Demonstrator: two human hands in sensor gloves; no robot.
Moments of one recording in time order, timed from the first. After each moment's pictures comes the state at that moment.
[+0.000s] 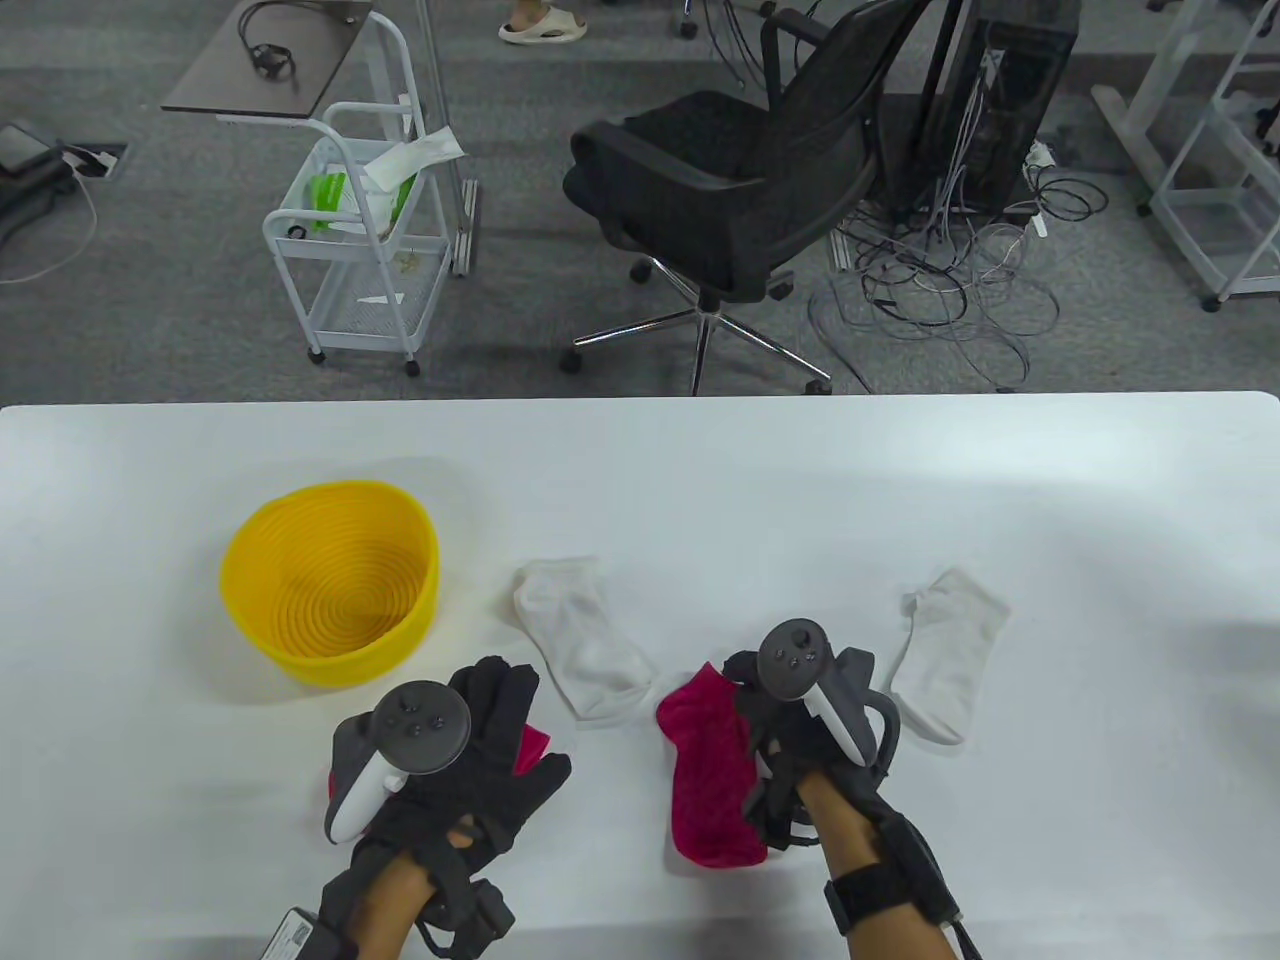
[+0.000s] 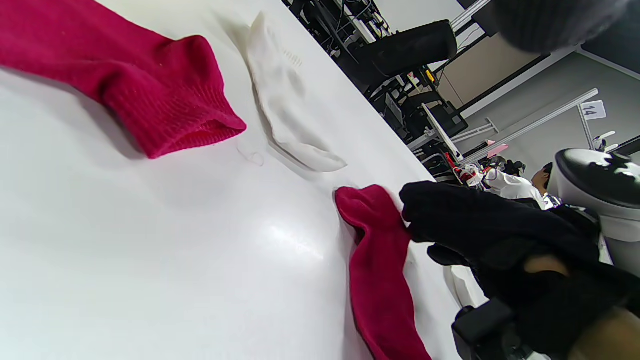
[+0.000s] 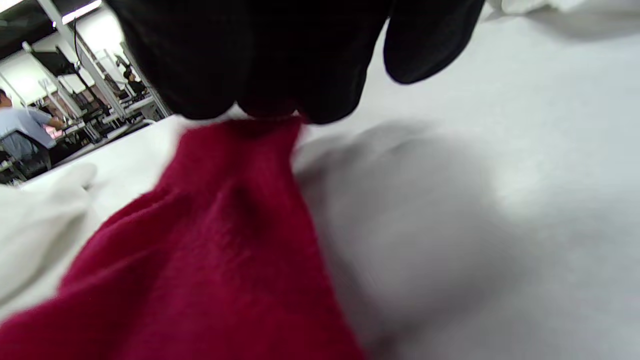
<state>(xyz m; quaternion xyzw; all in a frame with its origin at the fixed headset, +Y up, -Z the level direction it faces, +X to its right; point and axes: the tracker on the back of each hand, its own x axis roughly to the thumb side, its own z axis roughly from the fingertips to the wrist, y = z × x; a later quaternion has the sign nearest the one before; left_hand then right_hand) -0.192 -0.719 -0.245 -0.21 -0.06 0.38 0.90 0.126 -0.750 -0.318 -0.08 0.09 0.98 0.16</state>
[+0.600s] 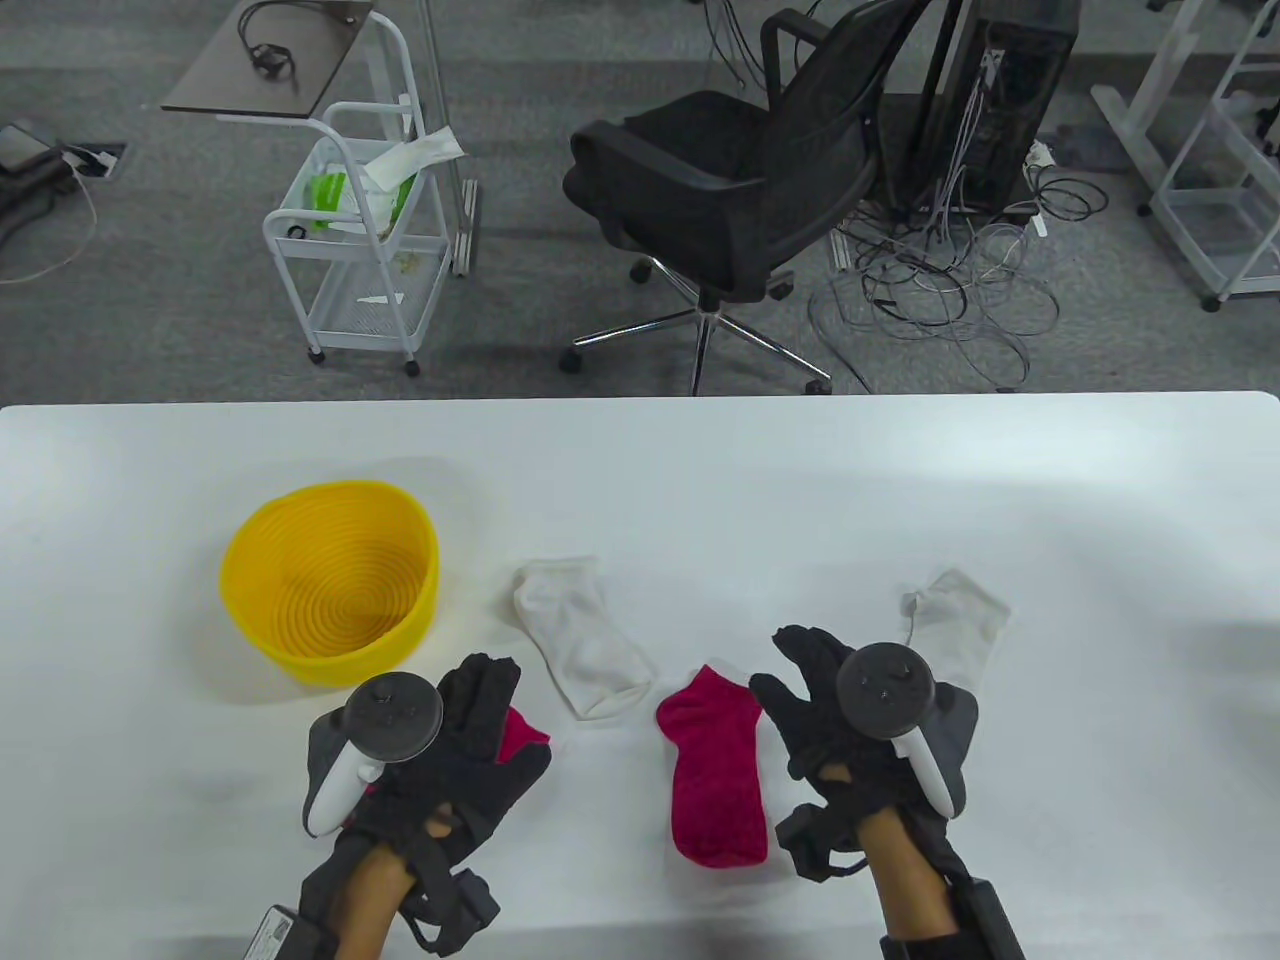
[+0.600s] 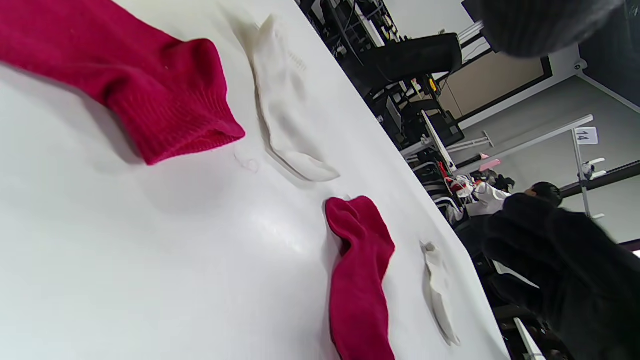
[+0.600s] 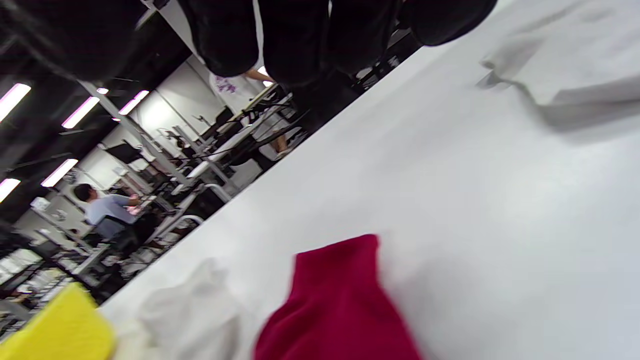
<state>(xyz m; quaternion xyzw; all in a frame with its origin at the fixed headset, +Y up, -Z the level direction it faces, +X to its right) -0.206 -0.719 -0.250 -0.24 -0.06 0.44 0.87 0.161 -0.682 -0.265 -0.05 0.04 0.94 0.33</state>
